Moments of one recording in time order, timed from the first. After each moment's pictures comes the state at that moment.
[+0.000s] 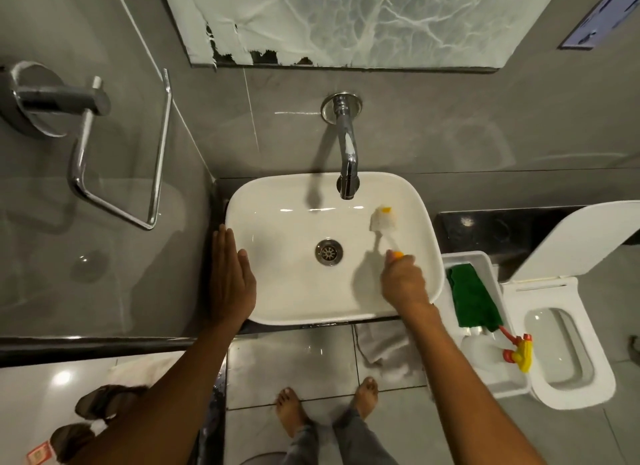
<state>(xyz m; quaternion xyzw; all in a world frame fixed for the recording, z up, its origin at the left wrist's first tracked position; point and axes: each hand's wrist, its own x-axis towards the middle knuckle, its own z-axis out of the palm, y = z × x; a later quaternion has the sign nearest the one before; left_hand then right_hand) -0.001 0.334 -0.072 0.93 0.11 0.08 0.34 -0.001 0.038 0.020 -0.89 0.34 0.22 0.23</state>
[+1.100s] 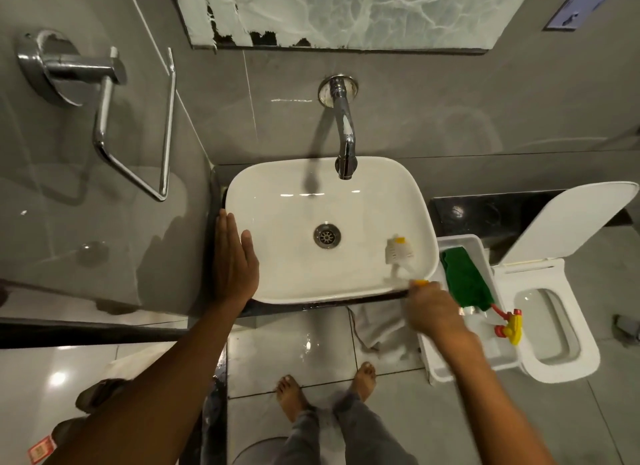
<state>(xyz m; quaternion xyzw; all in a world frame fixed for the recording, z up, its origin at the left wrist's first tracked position) -0.005 0.331 -0.064 0.91 0.11 0.05 0.39 -0.091 0.017 0.062 -0.90 0.26 0.32 0.11</state>
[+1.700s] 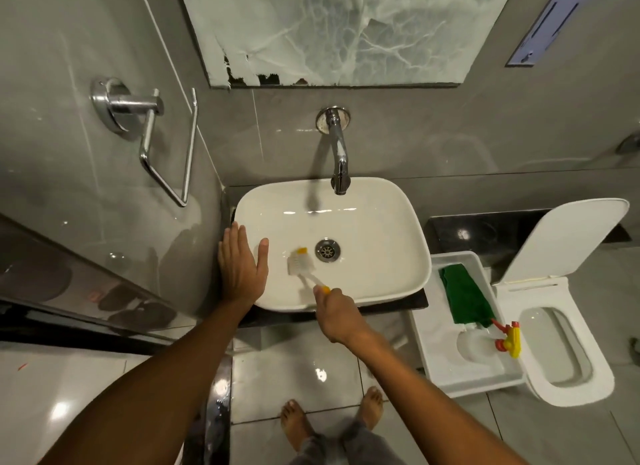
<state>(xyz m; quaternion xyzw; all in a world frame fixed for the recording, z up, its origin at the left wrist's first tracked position) -0.006 0.323 -0.033 0.95 0.08 0.08 0.30 -0.088 0.135 0.046 -0.90 0.11 0.31 0.30</state>
